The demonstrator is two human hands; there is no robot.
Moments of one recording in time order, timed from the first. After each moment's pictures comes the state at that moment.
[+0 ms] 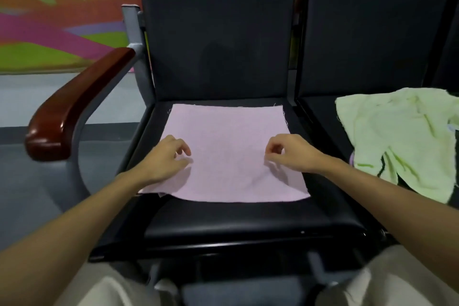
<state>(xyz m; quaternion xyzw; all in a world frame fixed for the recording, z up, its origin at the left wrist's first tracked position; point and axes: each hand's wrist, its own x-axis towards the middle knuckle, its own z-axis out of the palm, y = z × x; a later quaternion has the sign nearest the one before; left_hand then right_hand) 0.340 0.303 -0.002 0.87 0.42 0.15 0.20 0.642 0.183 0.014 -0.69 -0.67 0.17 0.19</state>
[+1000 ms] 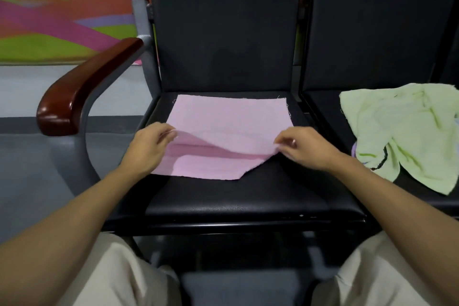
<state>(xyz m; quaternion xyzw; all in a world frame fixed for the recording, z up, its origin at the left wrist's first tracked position) 0.315 0.279 -0.007 0.83 0.44 0.32 0.12 0.653 0.158 0.001 -0.66 -0.72 0.04 0.21</state>
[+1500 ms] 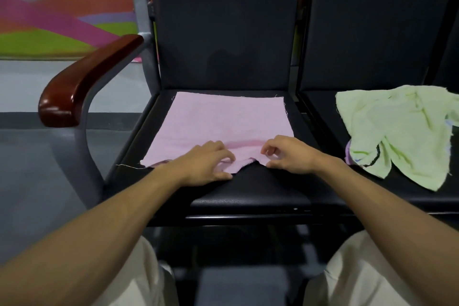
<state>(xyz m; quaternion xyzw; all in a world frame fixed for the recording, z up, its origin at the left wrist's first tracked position) 0.387 0.237 -0.019 0.95 0.29 0.02 0.13 0.637 0.158 -0.012 -0.68 -0.71 0.15 0.09</state>
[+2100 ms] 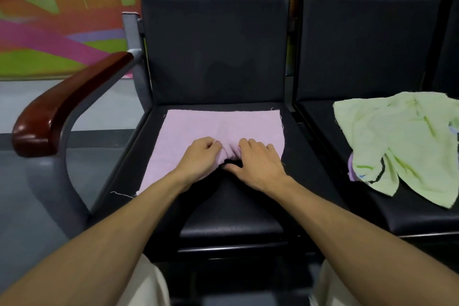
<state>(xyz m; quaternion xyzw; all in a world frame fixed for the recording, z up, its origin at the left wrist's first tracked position) 0.429 0.257 -0.002 0.74 0.46 0.30 0.40 0.569 0.195 -0.020 -0.75 -0.65 -0.03 0.13</state>
